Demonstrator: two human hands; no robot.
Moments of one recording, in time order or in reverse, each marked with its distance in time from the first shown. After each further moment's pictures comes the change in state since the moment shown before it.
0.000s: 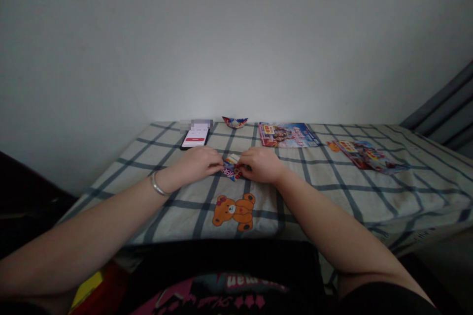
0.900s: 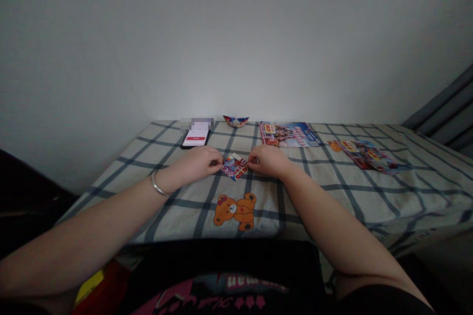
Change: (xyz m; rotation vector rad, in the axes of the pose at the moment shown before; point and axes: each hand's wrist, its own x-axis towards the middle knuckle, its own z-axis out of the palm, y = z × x) left_hand 0.000 0.002 0.002 -0.146 -0.002 -0.133; right_hand -0.003 0.021 0.001 0.086 -0.119 0.247
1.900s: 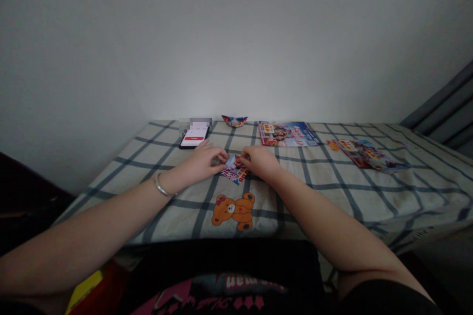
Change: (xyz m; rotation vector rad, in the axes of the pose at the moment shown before) left_hand 0.002 0.006 0.011 -0.197 0.095 -0.084; right_hand 0.010 -0.022 0.012 0.108 0.103 0.245
